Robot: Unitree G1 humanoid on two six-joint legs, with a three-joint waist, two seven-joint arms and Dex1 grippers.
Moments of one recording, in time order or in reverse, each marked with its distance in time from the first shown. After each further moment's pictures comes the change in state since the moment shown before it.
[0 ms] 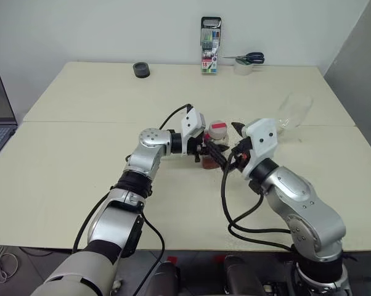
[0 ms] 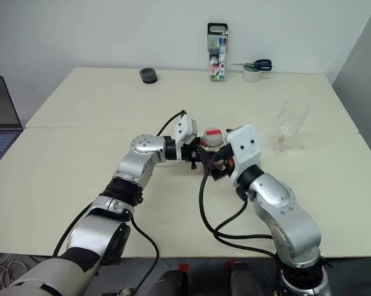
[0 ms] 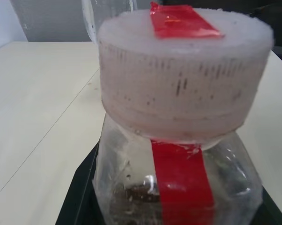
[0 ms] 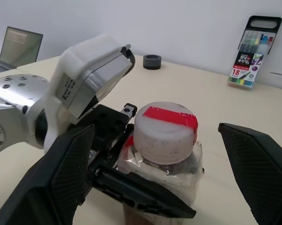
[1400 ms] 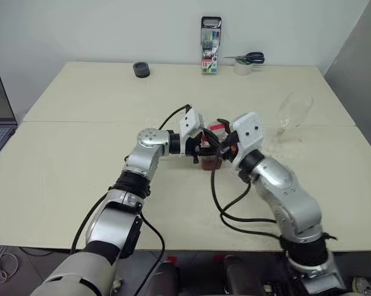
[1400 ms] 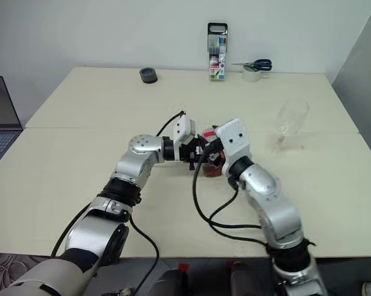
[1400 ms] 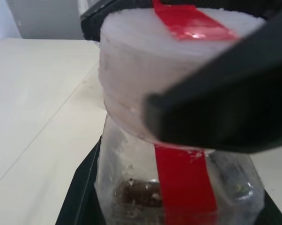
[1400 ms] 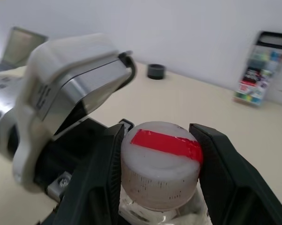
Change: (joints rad) left arm 0.014 0.041 -0.001 -0.049 -0.030 0.073 -0.079; right arm -0.133 -0.117 0.028 0.266 -0.006 -0.236 0.274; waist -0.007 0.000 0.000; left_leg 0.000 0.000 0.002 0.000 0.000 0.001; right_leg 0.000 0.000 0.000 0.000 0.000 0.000
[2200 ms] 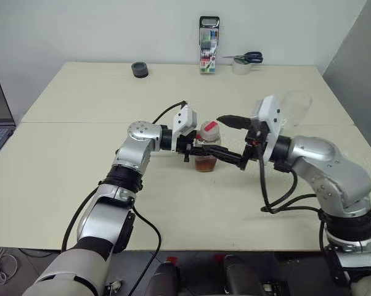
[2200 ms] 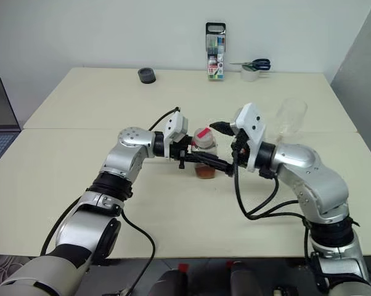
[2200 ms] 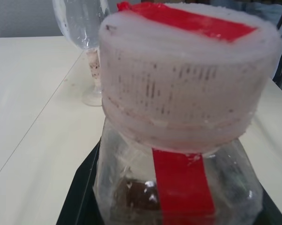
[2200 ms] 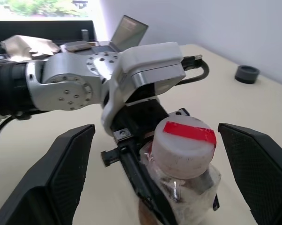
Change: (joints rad) left arm -0.042 0.037 -0.004 0.023 0.002 -0.017 -0.079; right arm -0.094 -0.174 -0.116 -0.029 0.260 0.144 0.225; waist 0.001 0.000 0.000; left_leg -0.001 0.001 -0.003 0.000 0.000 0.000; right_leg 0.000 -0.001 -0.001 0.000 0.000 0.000
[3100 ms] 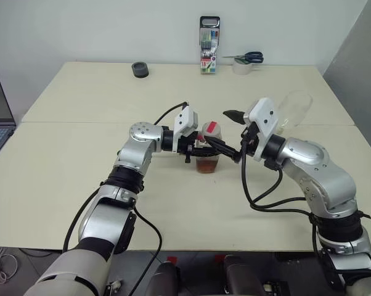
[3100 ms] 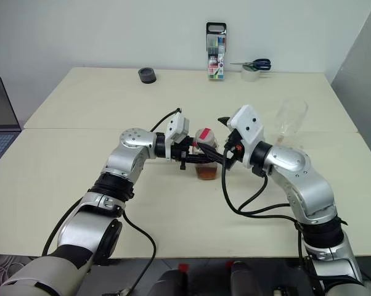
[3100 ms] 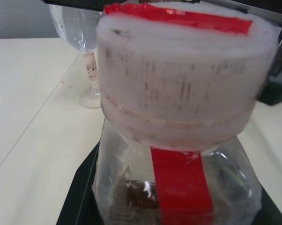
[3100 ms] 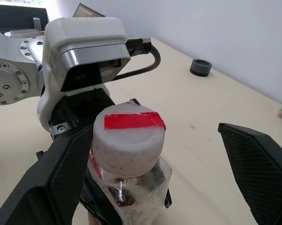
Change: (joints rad) left arm 0.006 -0.006 0.002 -0.004 0.000 0.003 -0.009; right arm 0.027 0.008 0.020 0.041 -0.106 -0.071 -0.080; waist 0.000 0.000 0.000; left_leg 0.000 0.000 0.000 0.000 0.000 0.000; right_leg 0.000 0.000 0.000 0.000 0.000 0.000
